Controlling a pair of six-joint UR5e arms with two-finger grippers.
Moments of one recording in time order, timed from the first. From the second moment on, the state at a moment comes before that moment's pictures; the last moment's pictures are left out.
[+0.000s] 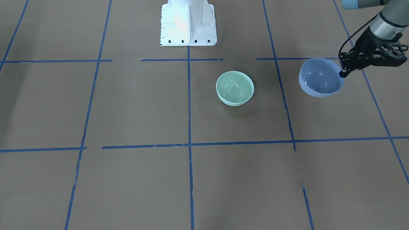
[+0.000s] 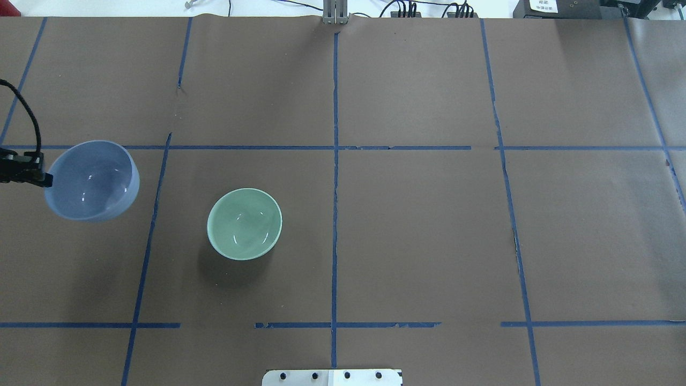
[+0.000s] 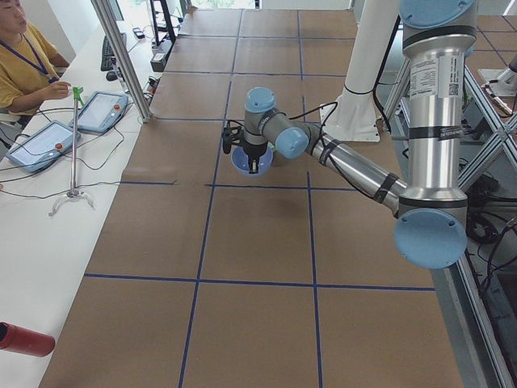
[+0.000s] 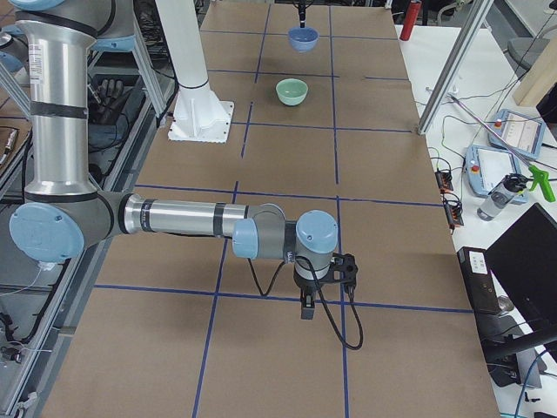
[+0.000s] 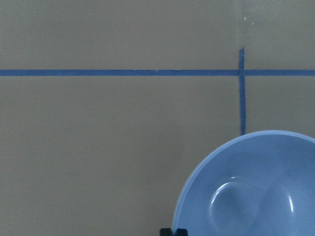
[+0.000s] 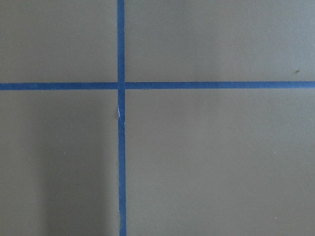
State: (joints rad) left arm -0.98 -1.55 -2.16 -1.70 -2.19 -0.98; right arm 1.58 -1.63 1.62 -1.55 2.27 0.03
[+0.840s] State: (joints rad) left arm -0.63 -1.85 -2.05 -1.67 -1.98 -1.48; right arm 1.58 -1.63 1.62 -1.55 2.28 0.03
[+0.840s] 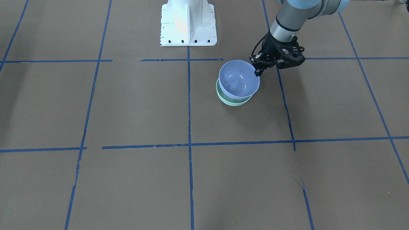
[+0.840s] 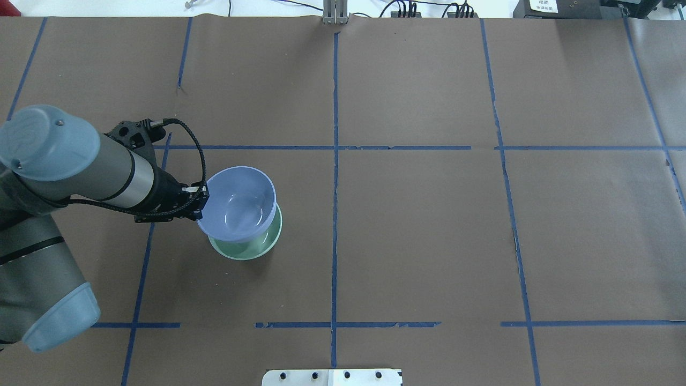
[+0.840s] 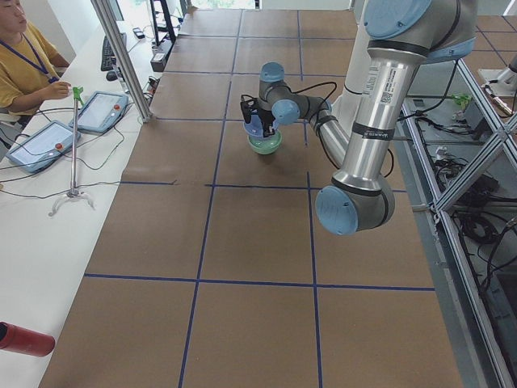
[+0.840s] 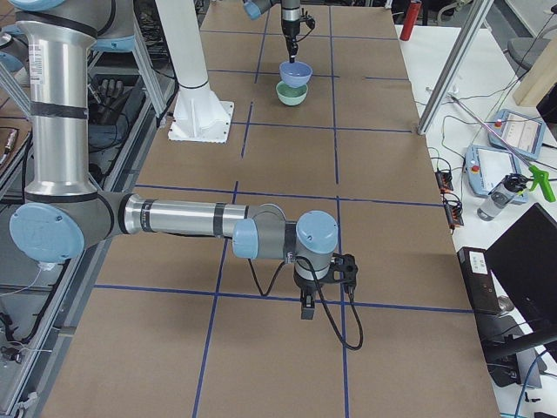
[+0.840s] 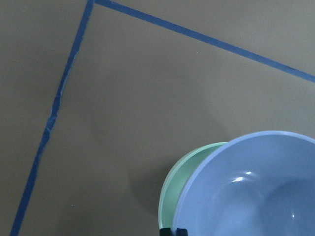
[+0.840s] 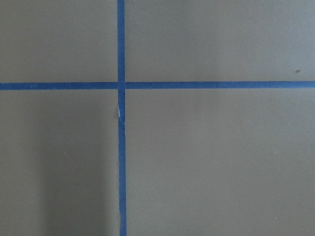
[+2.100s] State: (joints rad) left arm -0.58 -1.86 -2.00 -1.68 -1.98 -1.46; right arm 1.58 -1.63 1.62 -1.55 2.28 0.03
